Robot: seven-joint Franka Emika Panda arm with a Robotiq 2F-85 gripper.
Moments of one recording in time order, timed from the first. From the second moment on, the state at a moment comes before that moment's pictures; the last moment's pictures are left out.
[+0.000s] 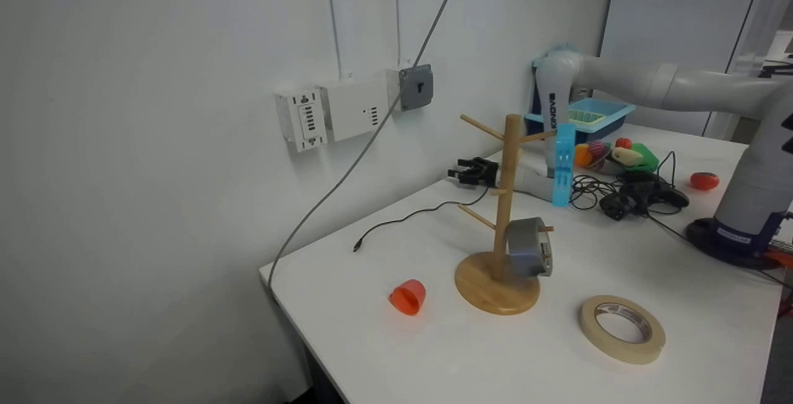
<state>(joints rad) -0.01 -0.58 -0.22 -2.64 -0.05 2.39 -0.29</state>
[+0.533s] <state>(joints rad) 0.00 -0.44 -0.16 -2.64 -0.03 2.66 -0.25</state>
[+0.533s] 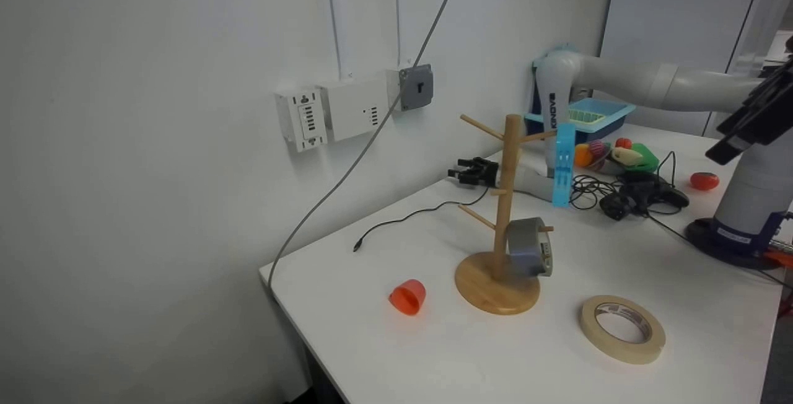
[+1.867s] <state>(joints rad) 0.14 -0.11 -0.16 -2.42 0.16 2.84 -0.29</state>
